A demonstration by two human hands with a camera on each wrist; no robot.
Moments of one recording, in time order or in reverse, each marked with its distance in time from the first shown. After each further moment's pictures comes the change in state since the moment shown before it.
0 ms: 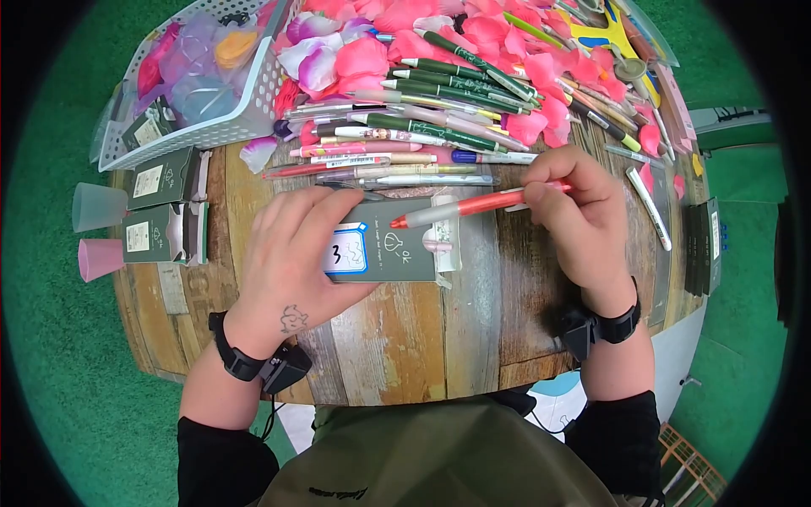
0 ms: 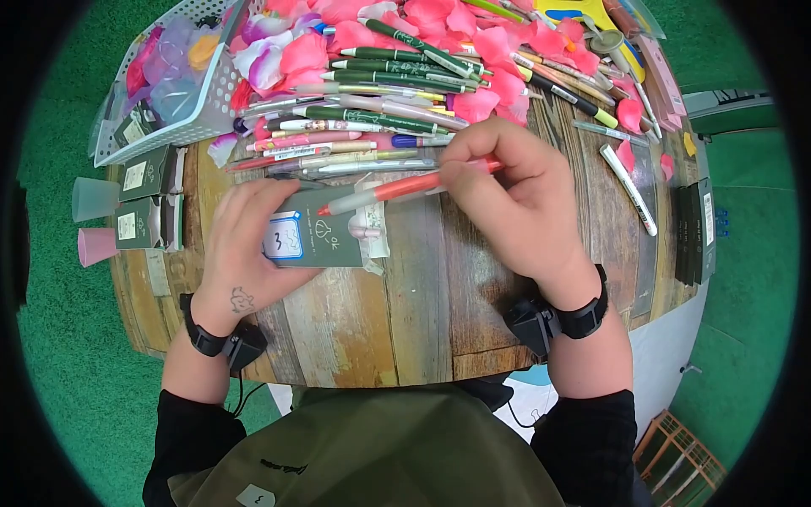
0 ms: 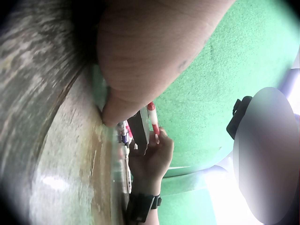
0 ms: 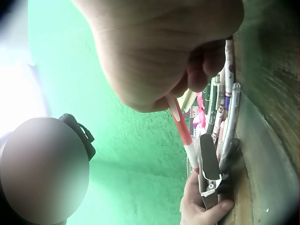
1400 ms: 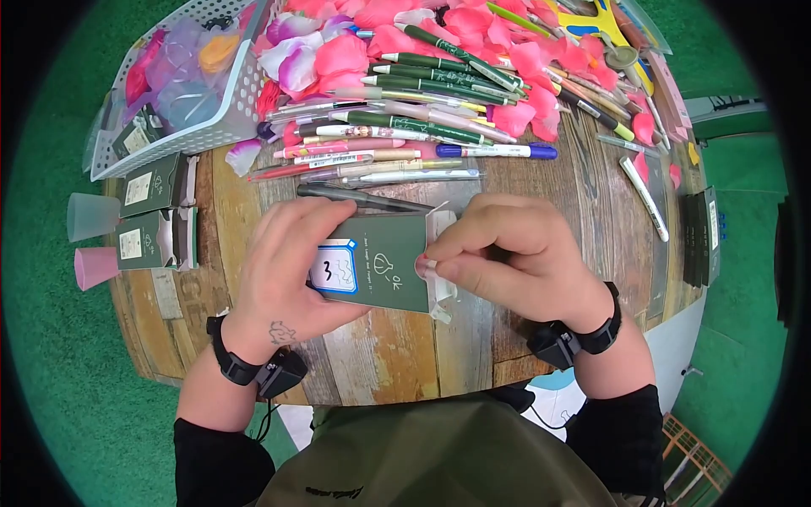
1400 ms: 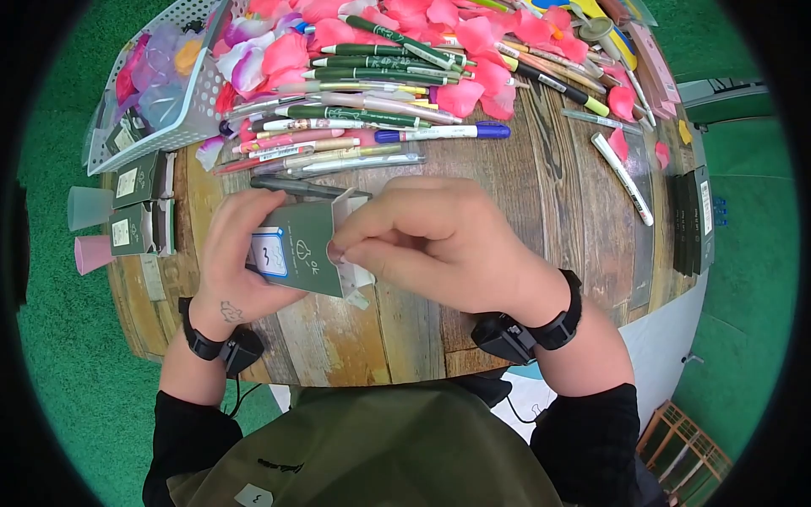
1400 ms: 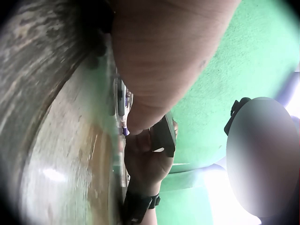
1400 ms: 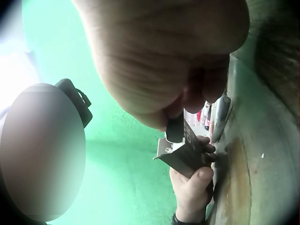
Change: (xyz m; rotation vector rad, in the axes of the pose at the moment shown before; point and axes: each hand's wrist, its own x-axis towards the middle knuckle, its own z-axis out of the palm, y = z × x) left_hand -0.005 0.001 0.006 -0.185 0.059 0.074; right_hand -0.001 0.007 0.024 -0.144 -0.384 -0.376
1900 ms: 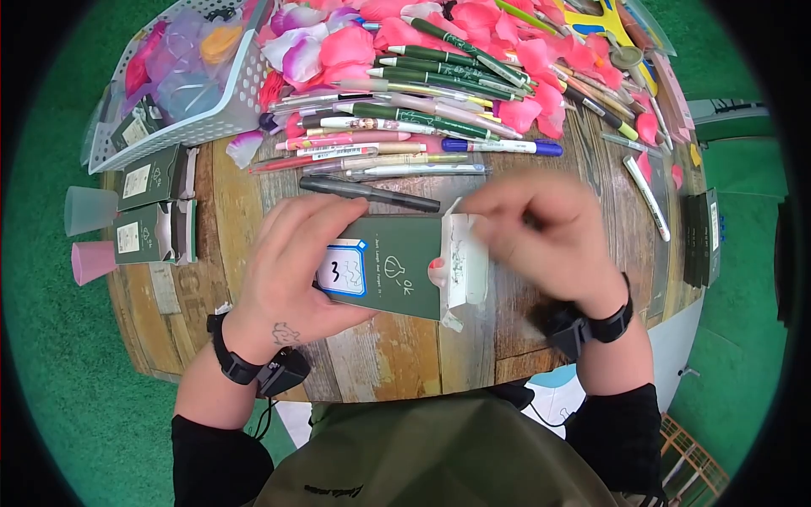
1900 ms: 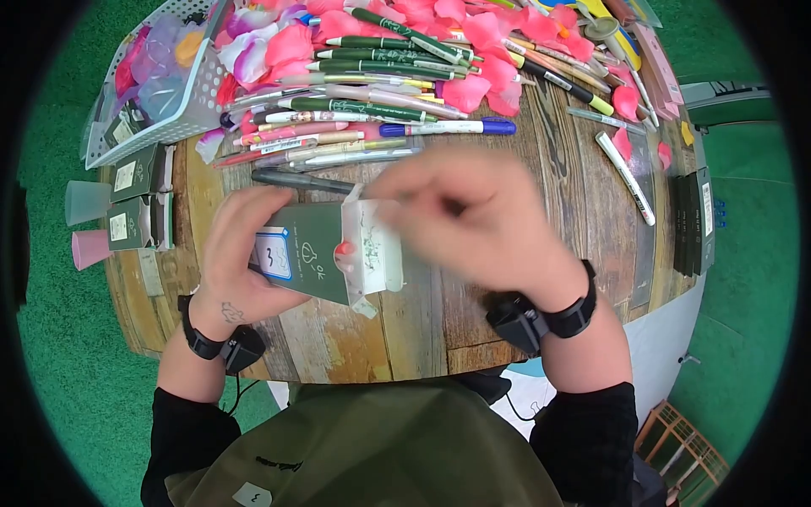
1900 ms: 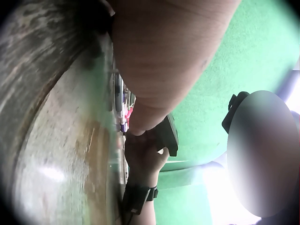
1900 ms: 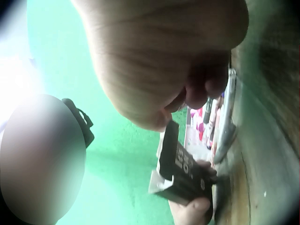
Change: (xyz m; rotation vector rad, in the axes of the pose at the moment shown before) left_hand -0.001 0.003 0.000 -0.045 -0.016 -0.006; right_hand -0.007 0.003 -0.005 0.125 0.203 0.215
